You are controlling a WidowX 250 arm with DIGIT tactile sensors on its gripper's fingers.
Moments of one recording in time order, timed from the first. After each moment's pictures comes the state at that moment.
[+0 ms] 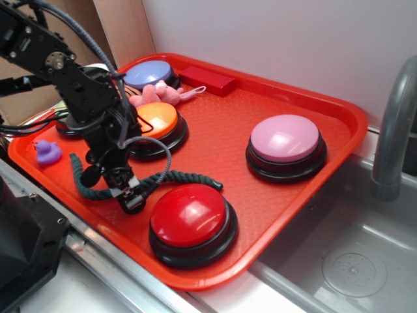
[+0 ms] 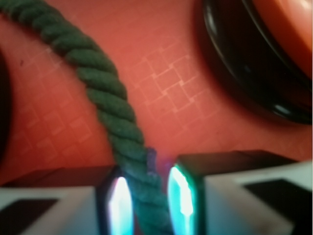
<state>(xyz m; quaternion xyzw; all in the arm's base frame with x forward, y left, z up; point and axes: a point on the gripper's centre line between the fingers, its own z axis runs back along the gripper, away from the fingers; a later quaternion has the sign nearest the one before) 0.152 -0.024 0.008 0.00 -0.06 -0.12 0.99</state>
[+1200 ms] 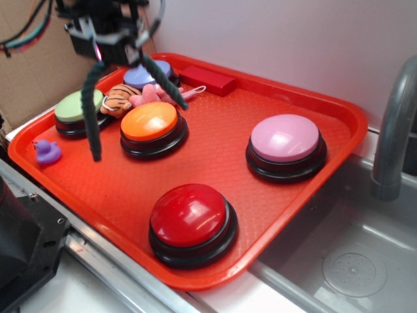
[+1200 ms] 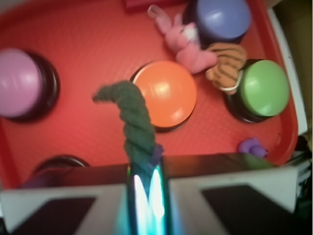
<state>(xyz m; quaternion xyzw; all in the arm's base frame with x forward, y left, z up) 0.195 -0.018 0.167 0.01 -0.02 0.16 0.99</state>
